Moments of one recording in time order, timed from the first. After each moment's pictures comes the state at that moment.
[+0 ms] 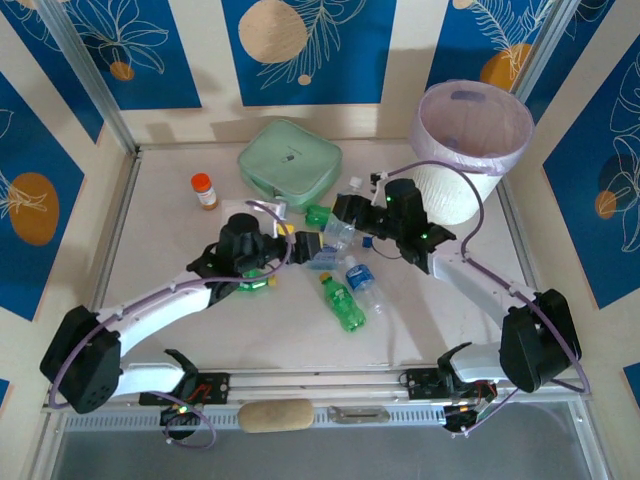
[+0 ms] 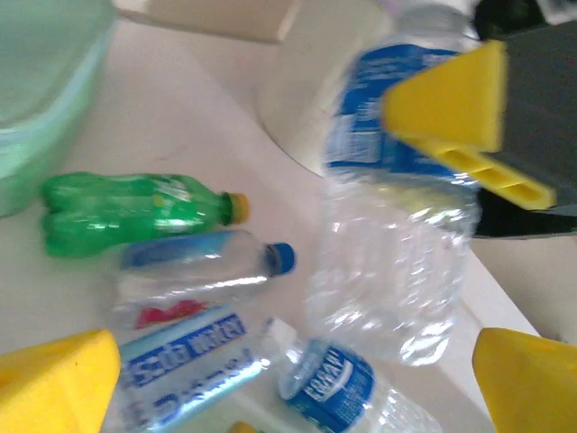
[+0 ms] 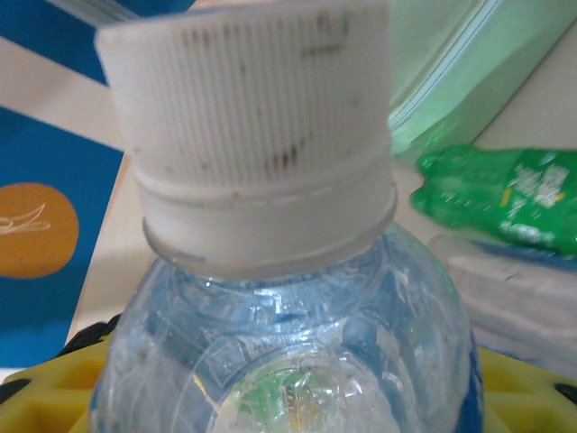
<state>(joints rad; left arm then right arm) -0.65 1.23 0.70 0.21 0.20 -0.52 0.47 1.33 0.92 -0.03 -0.30 0.77</state>
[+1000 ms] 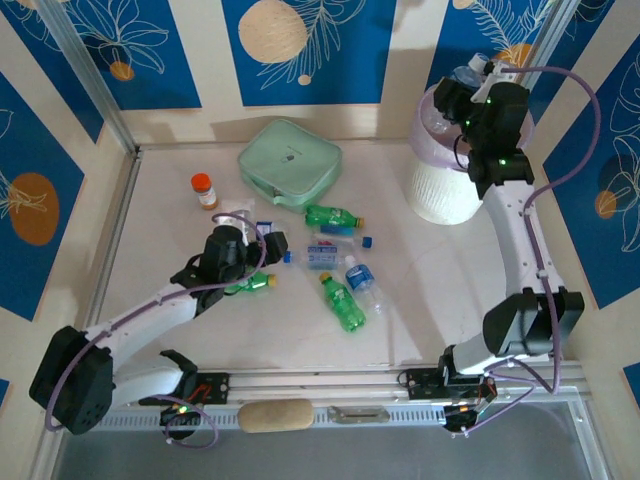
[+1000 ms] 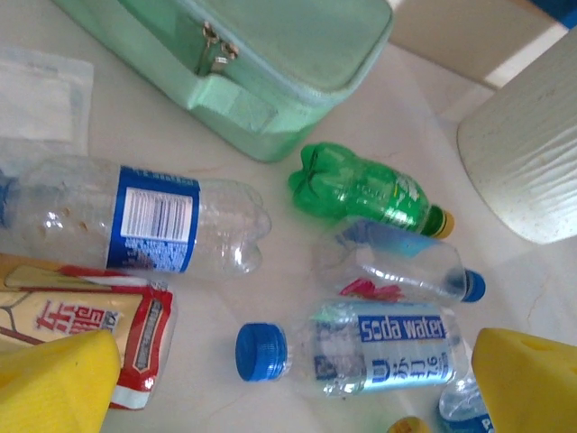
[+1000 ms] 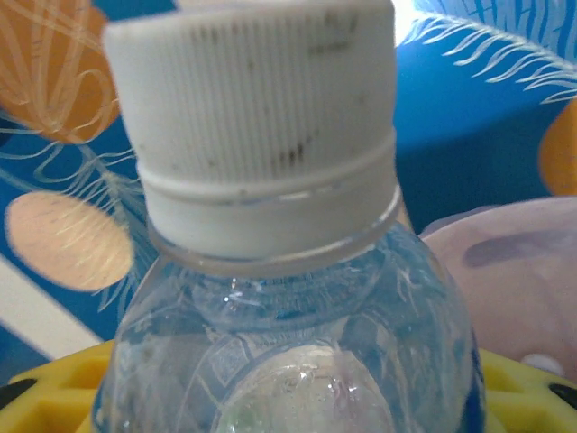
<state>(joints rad) -0.56 1.14 0.58 0.03 -0.04 -0.65 0.00 1.50 1.61 -0.20 -0.07 0.41</state>
